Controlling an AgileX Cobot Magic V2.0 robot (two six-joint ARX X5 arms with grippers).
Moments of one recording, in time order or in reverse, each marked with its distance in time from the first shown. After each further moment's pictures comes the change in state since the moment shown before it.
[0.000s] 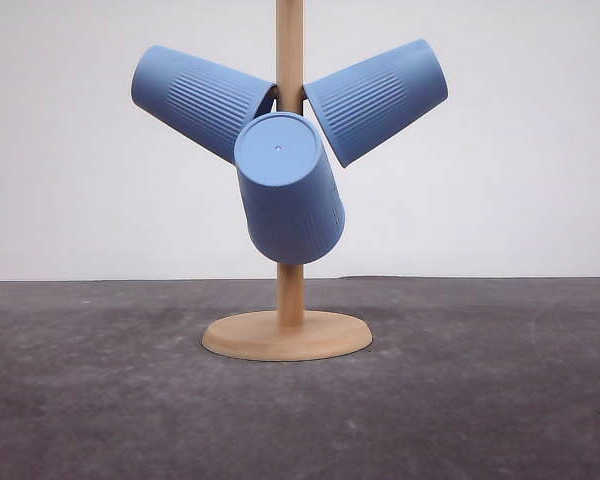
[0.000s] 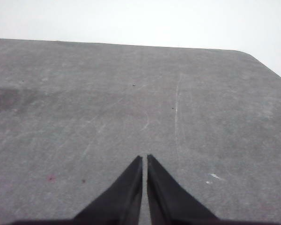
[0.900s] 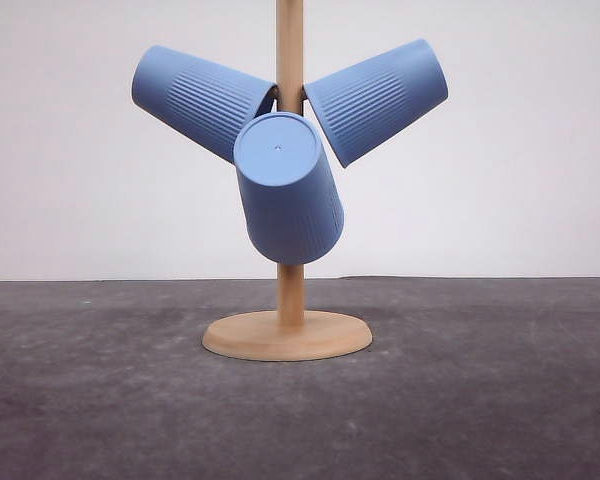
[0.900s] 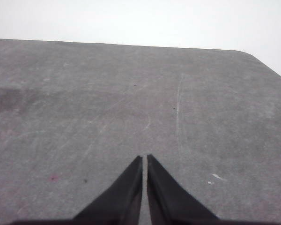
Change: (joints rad) left_arx 0.000 0.000 0.000 0.000 0.000 0.000; right_arx 0.000 0.000 0.000 0.000 0.000 0.002
